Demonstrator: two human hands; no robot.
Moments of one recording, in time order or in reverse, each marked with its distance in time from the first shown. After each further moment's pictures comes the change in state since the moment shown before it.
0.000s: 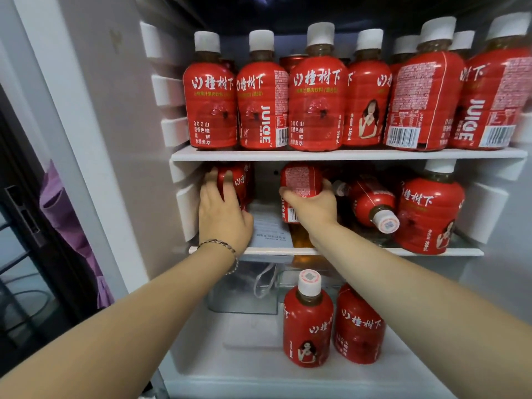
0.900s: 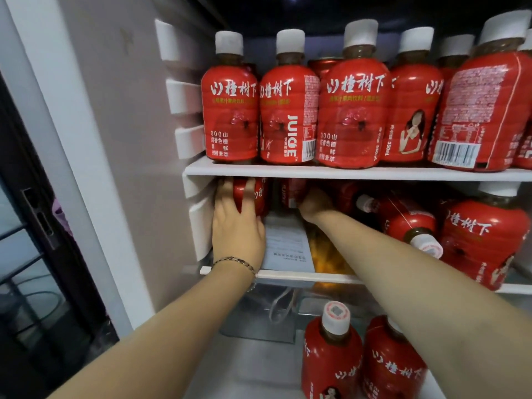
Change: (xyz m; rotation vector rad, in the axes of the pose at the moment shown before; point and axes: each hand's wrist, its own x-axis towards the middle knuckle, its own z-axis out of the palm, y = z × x) left_hand 0.012 -0.008 0.016 0.019 0.139 0.051; right_hand 0.080 0.004 0.047 -0.818 -0.321 -0.085
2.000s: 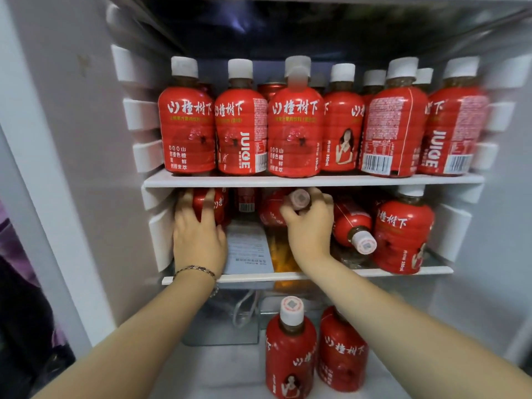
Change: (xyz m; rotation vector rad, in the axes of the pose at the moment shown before) left_hand -0.001 0.002 -0.006 -0.053 -0.050 -0.042; right_hand -0.107 0.015 -0.033 0.569 0.635 -0.198
